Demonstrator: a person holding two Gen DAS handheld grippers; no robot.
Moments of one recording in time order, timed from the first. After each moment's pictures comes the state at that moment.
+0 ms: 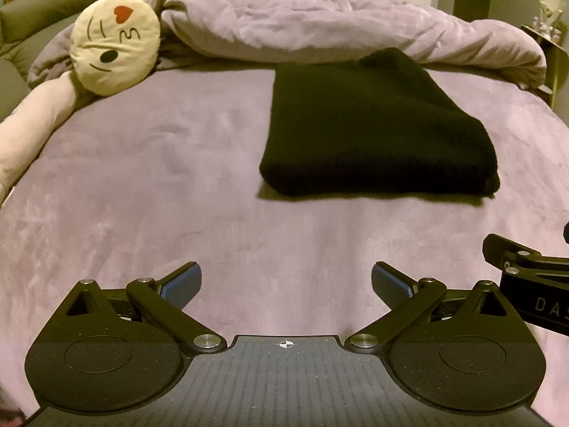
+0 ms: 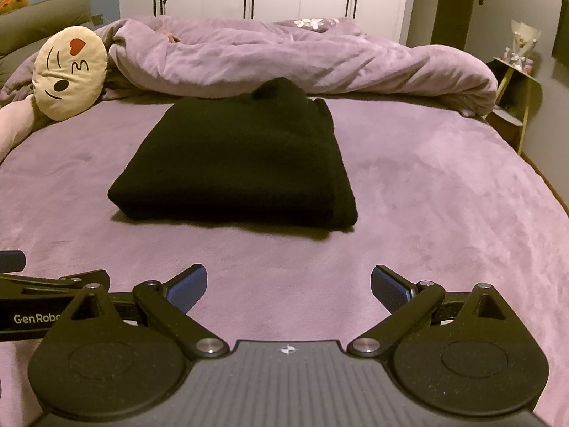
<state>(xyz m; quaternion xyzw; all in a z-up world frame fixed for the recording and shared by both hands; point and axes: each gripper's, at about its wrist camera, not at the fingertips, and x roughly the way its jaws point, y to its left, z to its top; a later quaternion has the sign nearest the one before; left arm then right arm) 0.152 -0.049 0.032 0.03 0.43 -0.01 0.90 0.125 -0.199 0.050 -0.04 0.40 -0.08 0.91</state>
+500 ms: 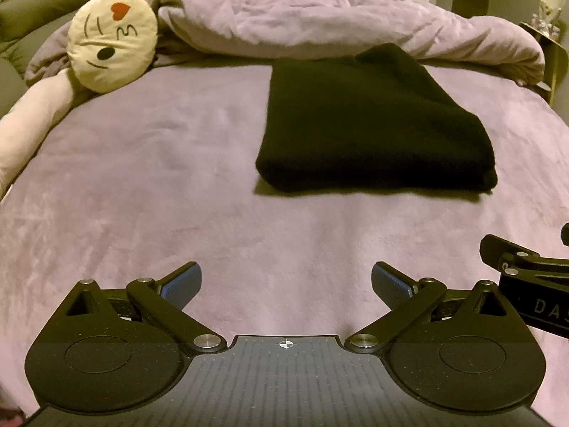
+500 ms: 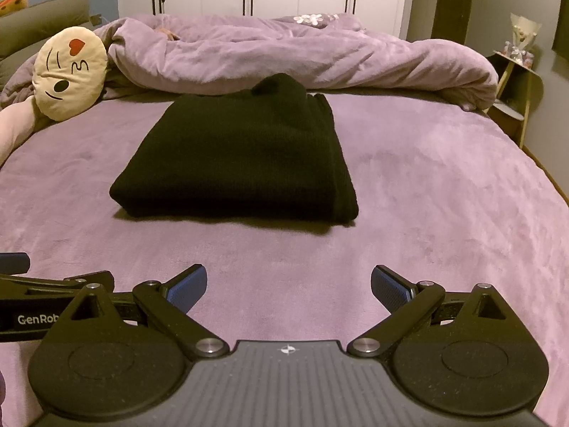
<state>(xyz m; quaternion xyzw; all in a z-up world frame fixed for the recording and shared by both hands) 0.152 -0.050 0.031 0.03 0.43 -0.01 0.90 0.123 -0.197 0.049 -0.04 0.40 -0.08 0.91</state>
